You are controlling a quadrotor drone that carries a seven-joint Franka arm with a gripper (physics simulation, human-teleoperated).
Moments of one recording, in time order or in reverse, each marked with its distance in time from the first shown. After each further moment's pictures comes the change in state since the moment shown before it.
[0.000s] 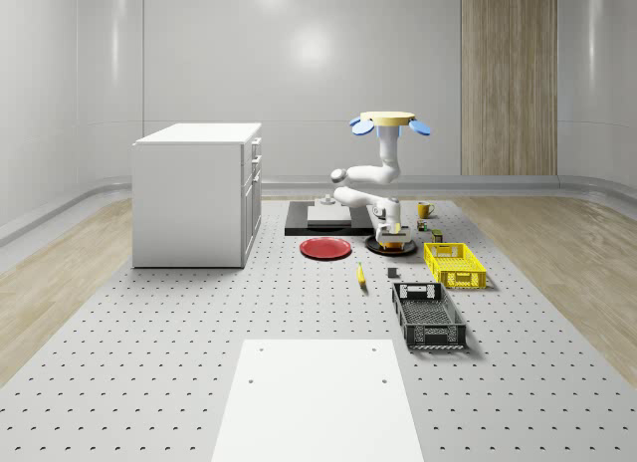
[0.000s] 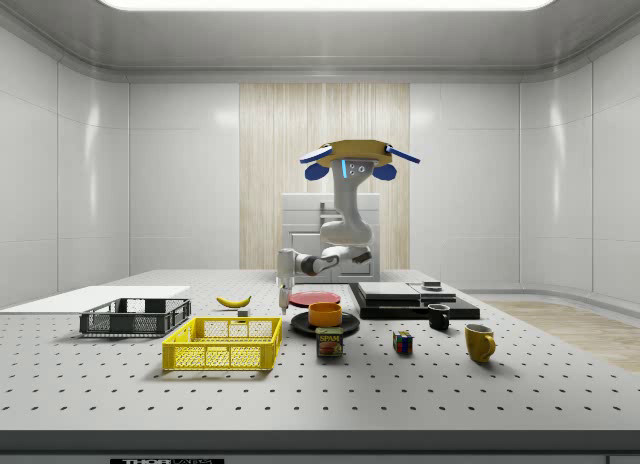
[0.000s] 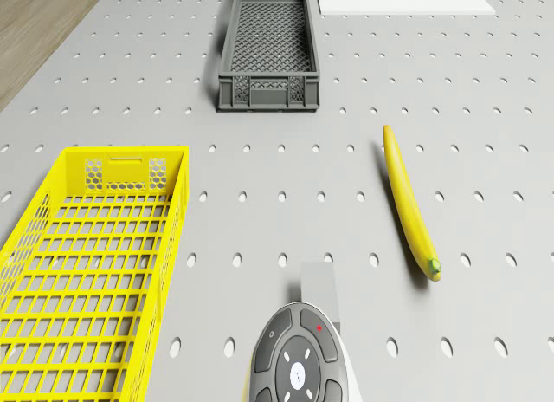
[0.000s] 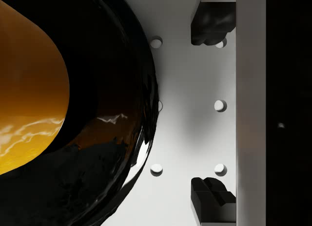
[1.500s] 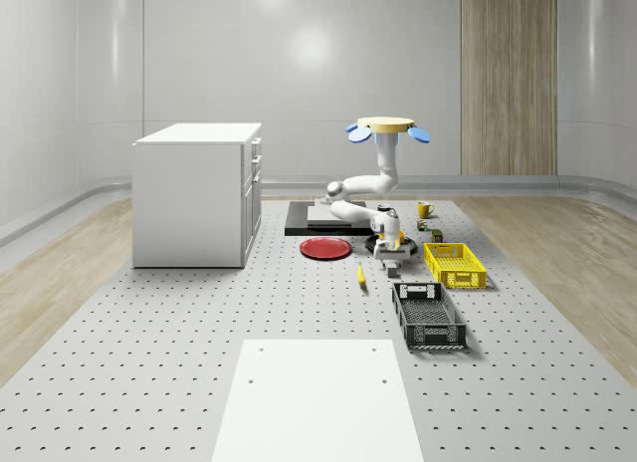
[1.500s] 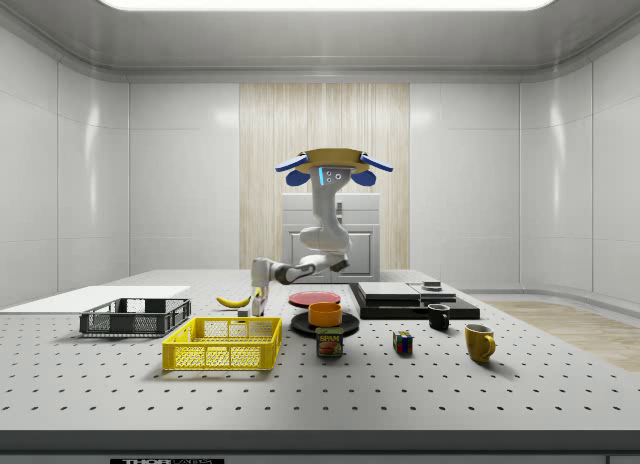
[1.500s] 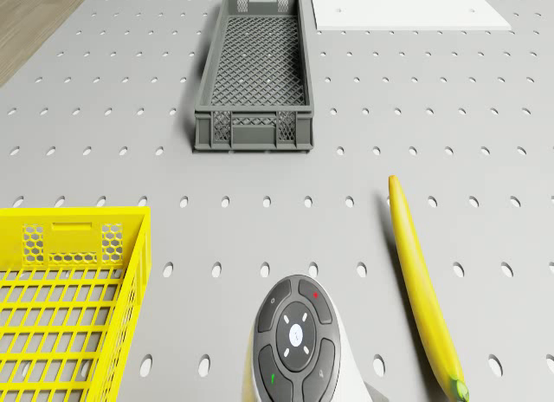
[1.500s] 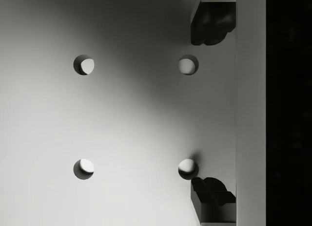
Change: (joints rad) arm -0.079 0.085 0.001 0.108 -0.020 -0.019 -0.009
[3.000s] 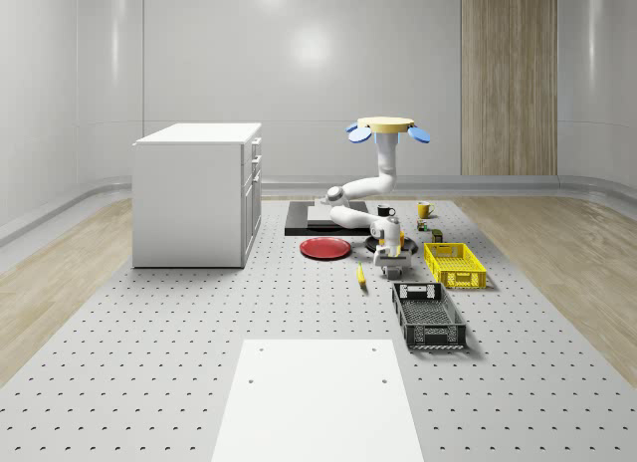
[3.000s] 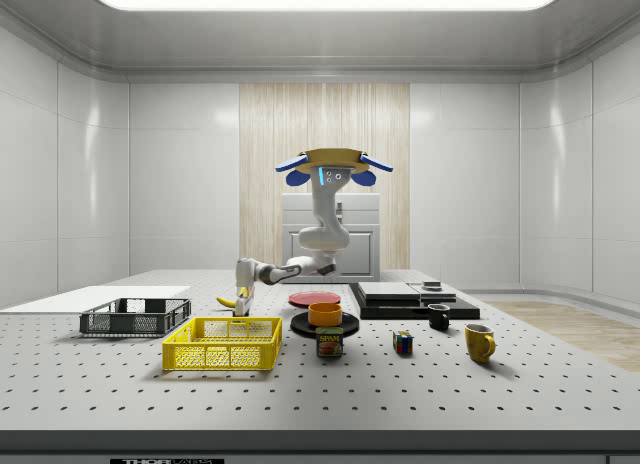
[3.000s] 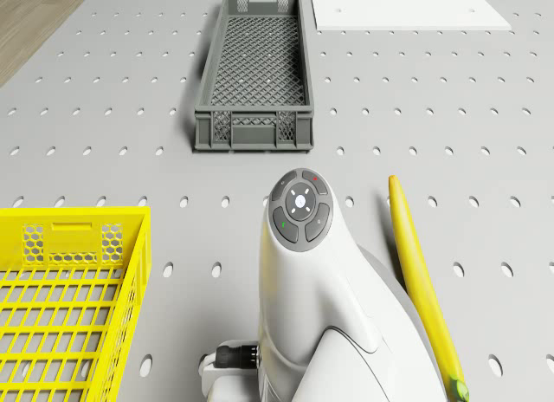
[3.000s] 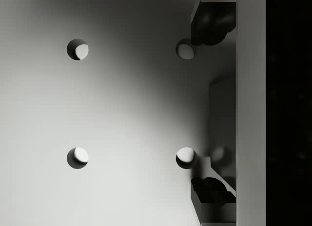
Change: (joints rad) arm -0.195 0.079 0.137 0.205 0.091 -0.014 -0.012
